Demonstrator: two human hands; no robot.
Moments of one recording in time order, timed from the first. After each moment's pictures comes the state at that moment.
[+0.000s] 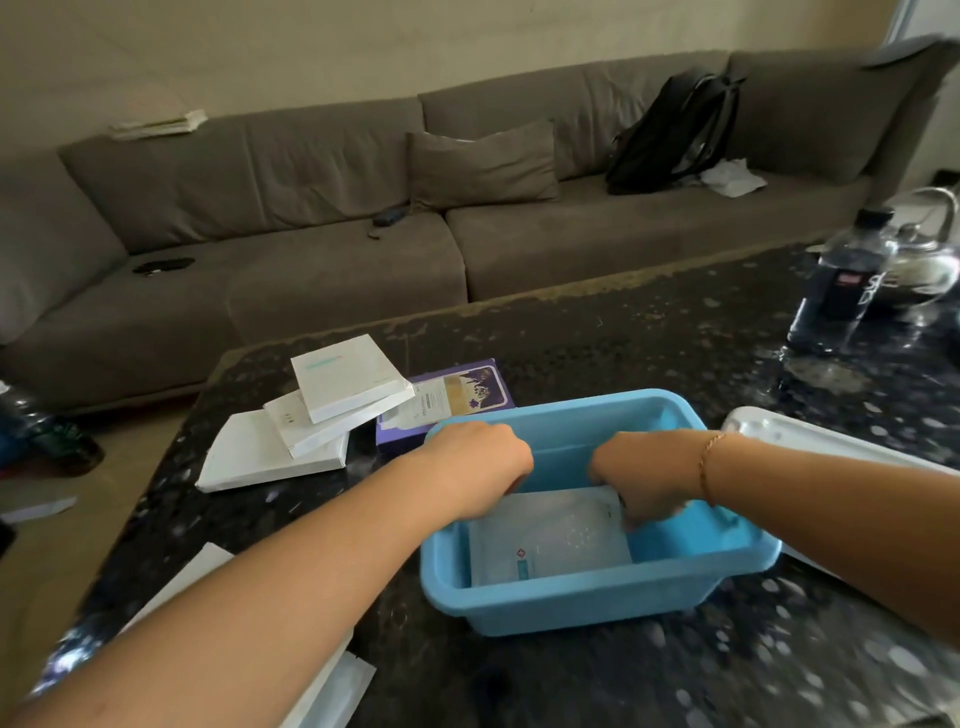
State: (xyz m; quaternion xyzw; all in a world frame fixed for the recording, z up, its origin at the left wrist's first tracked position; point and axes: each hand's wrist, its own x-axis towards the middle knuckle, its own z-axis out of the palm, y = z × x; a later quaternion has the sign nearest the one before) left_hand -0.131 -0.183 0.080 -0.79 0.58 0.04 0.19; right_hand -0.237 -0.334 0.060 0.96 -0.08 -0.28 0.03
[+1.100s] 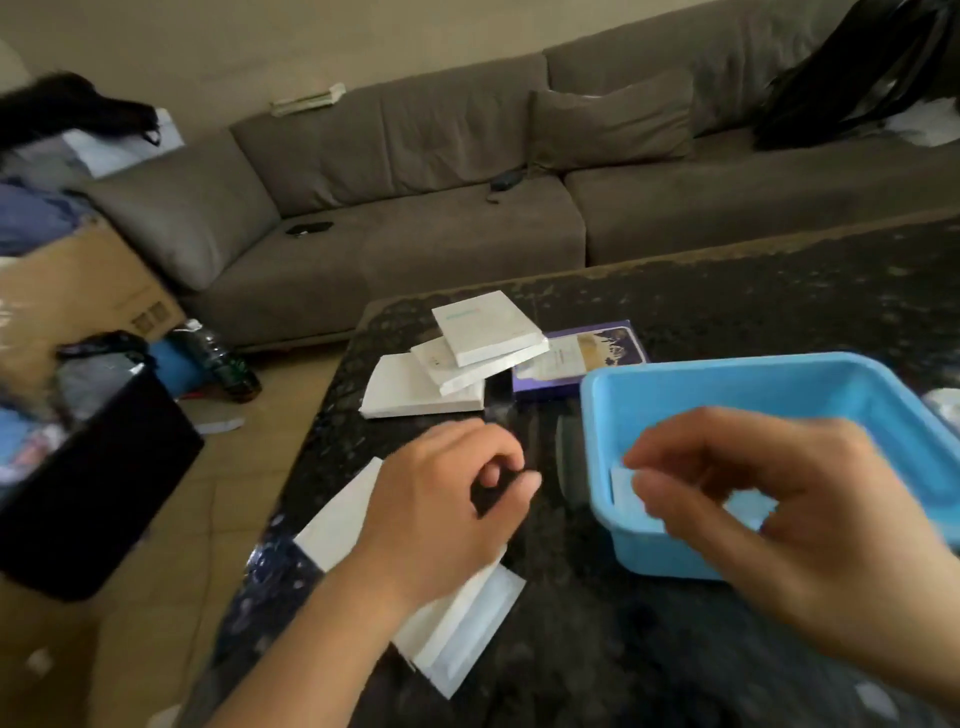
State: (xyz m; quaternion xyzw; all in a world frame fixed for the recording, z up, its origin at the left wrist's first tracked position) left_hand -0.157 0.003 0.077 -0.82 0.48 -0.14 -0.27; right_hand -0.303 -0.187 0.113 0.88 0.07 0.29 -0.38
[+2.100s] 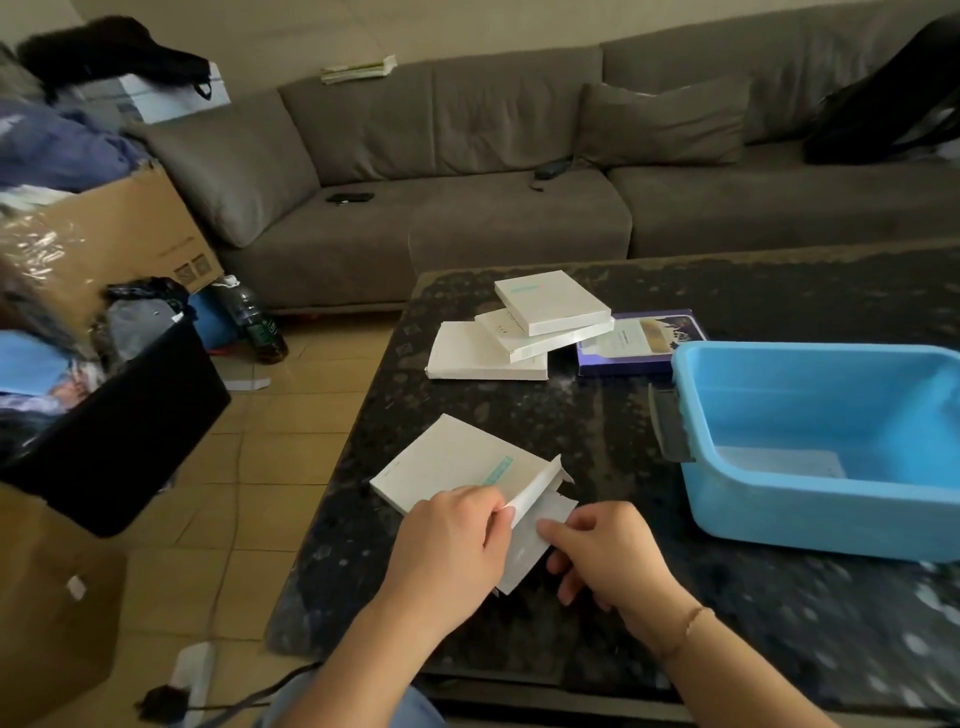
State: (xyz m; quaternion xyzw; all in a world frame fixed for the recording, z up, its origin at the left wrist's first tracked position) left_hand -0.160 0.095 0.004 -0.92 0.32 -0.06 -0.21; right_hand -0.219 -0.056 0.007 0.76 -0.33 -0.10 -0.54
